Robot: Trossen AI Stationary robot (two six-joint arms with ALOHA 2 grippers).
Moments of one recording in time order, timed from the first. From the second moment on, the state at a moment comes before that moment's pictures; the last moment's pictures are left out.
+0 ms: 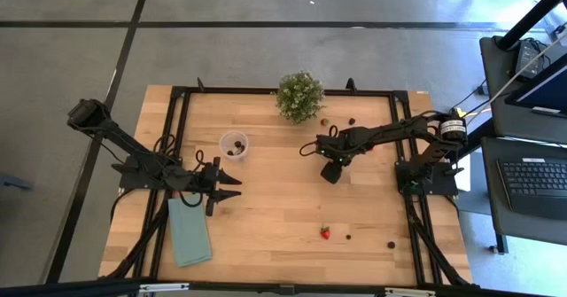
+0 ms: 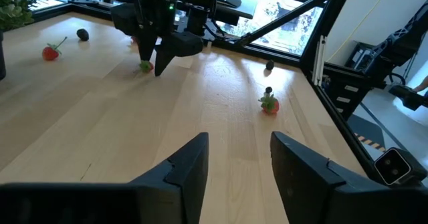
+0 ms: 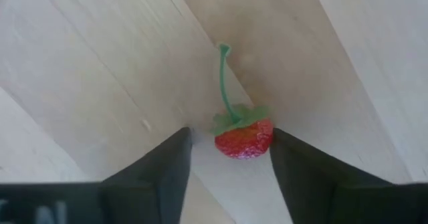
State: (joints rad) left arm -0.52 0.94 0.19 0.53 -0.51 -0.39; right arm -0.15 1.70 0.88 -0.65 0.03 0.46
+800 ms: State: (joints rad) left arm -0.52 0.94 0.19 0.55 -0.51 -0.39; right arm -0.15 1.70 0.93 -0.66 0.02 0.49
